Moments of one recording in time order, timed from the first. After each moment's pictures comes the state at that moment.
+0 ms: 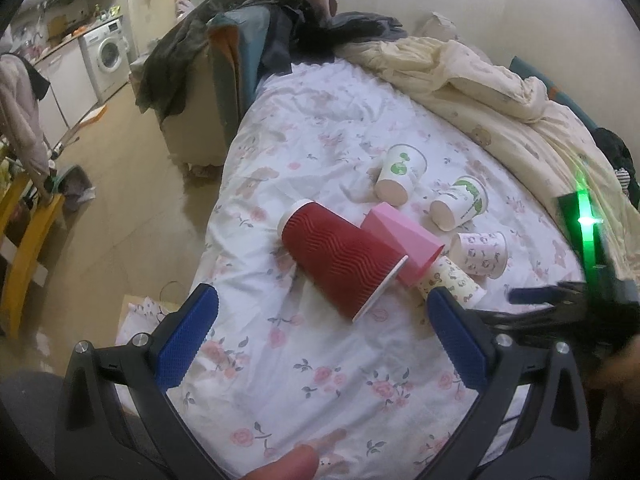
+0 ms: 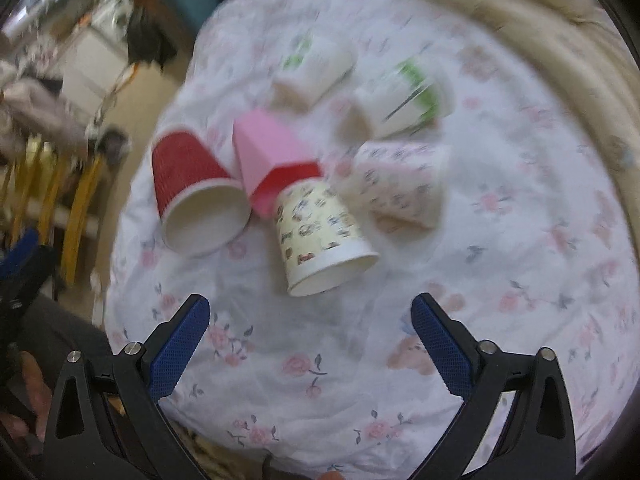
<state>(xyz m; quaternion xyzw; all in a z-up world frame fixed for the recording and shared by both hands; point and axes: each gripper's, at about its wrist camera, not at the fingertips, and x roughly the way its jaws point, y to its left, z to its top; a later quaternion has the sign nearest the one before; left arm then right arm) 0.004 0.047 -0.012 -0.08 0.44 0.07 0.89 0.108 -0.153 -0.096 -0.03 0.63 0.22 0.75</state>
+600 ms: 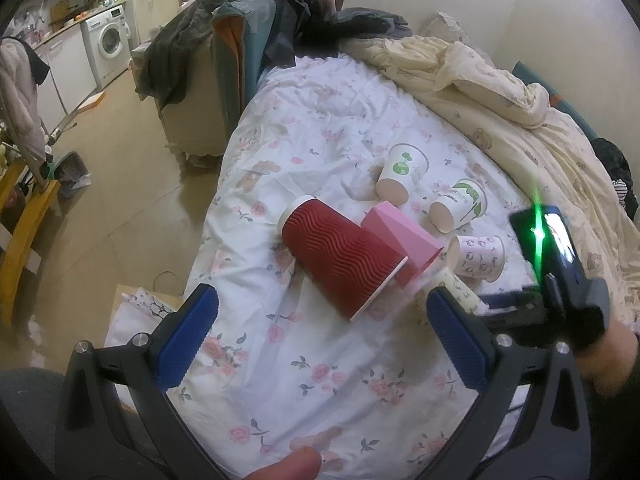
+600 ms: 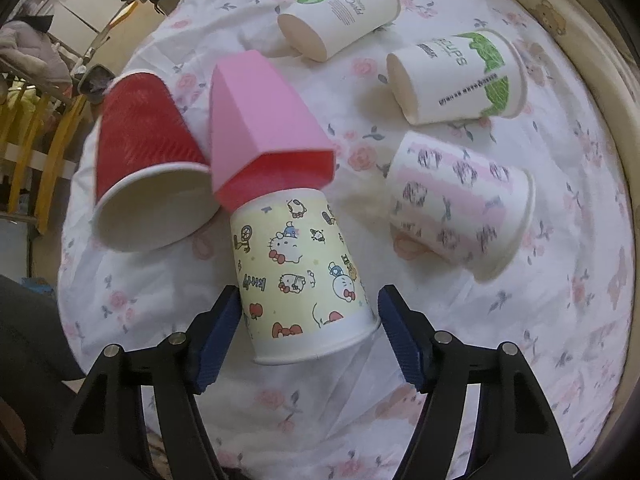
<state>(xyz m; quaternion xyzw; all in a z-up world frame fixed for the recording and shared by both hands) 0.006 0.056 -0.011 -0.11 0.45 0.06 0.89 0.116 -0.131 -0.121 -0.09 0.66 0.22 0.71</state>
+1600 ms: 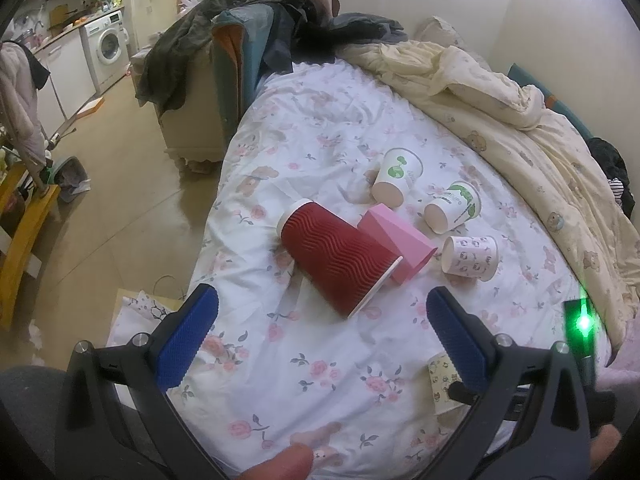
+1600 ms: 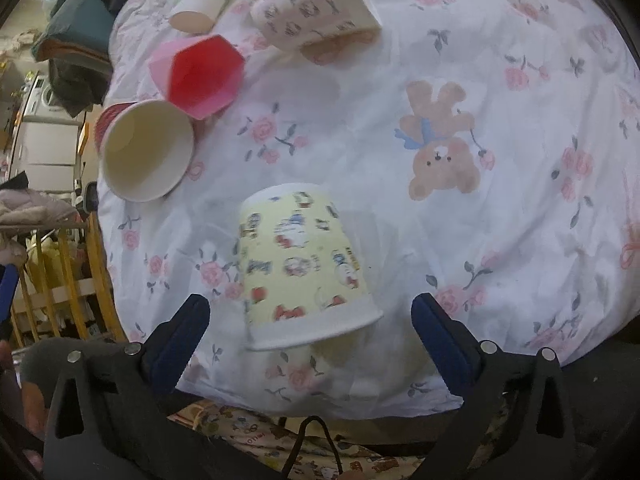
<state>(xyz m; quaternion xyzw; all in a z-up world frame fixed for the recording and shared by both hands) -0.002 0.054 -0.004 -0.11 0.44 0.06 0.89 0.028 -0.192 -0.137 0.16 0.69 0.11 0.69</state>
